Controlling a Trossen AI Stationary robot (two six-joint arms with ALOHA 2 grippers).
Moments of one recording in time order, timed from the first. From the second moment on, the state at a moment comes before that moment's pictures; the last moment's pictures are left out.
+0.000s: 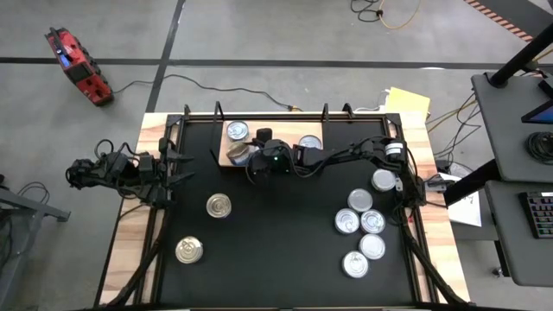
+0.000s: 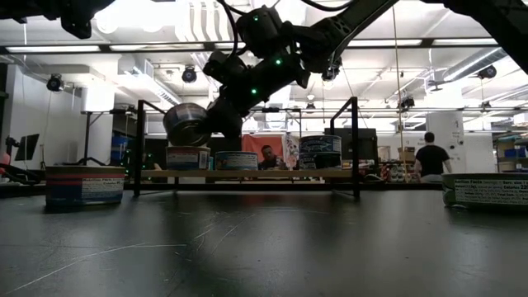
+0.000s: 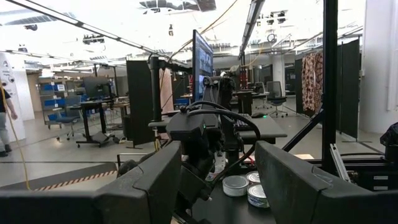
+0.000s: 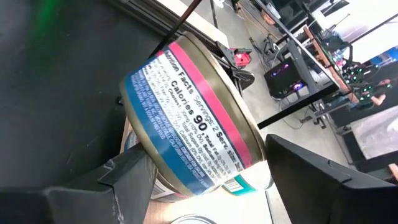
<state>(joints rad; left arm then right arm) -0.25 0.05 0.38 -0.08 -0.36 0.14 -0.15 2.12 1.48 0.26 0.26 -0.66</state>
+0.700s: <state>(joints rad) -0.25 0.05 0.38 -0.08 -0.36 0.14 -0.17 2.12 1.48 0.22 0.26 -0.61</state>
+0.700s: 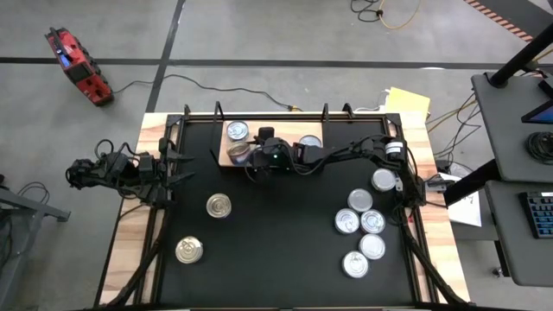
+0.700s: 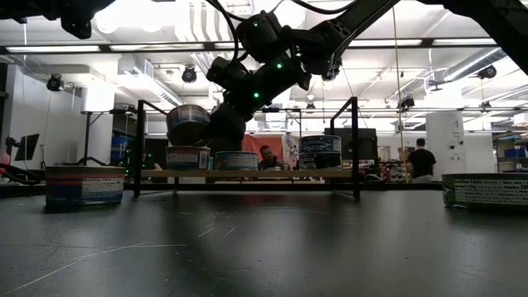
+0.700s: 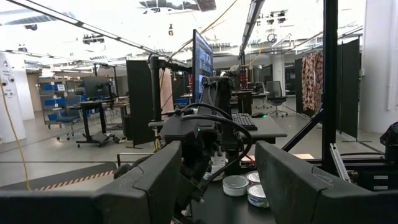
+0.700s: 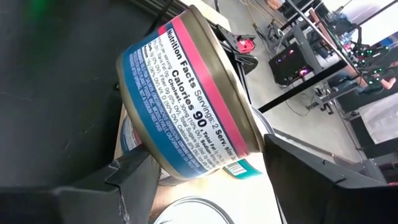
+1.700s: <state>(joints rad) -0.25 0.05 0.38 -0.08 -0.36 0.14 -0.20 2.12 1.48 0.18 0.26 -0.58</state>
